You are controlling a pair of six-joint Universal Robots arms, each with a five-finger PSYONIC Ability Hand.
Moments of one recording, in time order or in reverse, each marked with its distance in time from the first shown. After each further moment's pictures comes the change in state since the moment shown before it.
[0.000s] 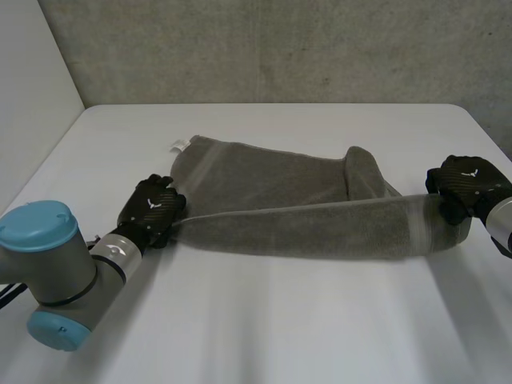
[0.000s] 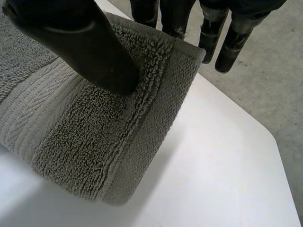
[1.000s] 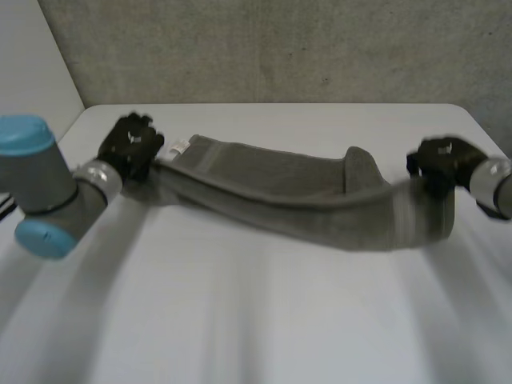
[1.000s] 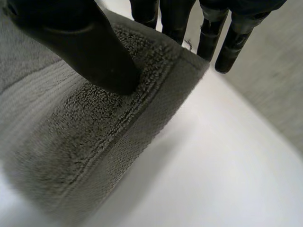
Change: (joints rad) left arm 0.077 -0.150 0.581 -0.310 0.046 0.066; right arm 0.067 0.272 -0.533 0.320 -0.036 -0.121; left_hand 0.429 0.488 0.000 0.000 0.454; right_hand 0.003 0.006 0.000 0.000 0.003
